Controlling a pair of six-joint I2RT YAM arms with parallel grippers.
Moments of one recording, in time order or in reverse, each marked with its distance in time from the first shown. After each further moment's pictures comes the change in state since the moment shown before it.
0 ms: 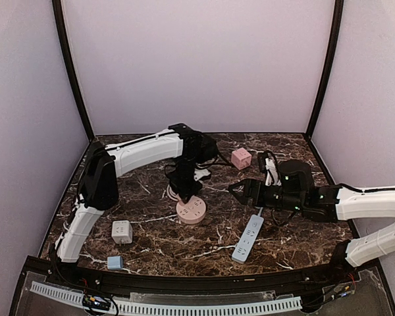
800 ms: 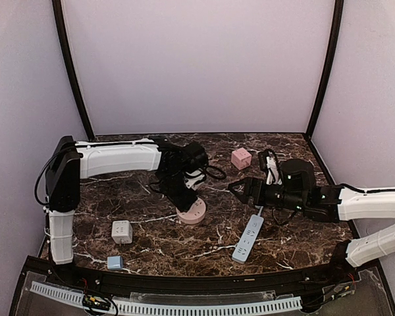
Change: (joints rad) left arm -0.060 -0.351 -0.544 0.406 -0.056 -0.090; right arm 0.002 -0.021 0.000 0.013 -0.014 -0.003
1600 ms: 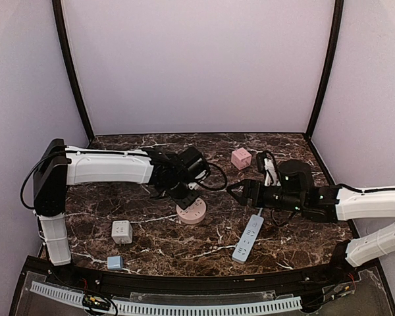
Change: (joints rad) left arm -0.066 -0.130 -0.225 0.349 -0.174 0.030; right arm 0.005 0.020 0.000 0.000 -0.008 -0.002
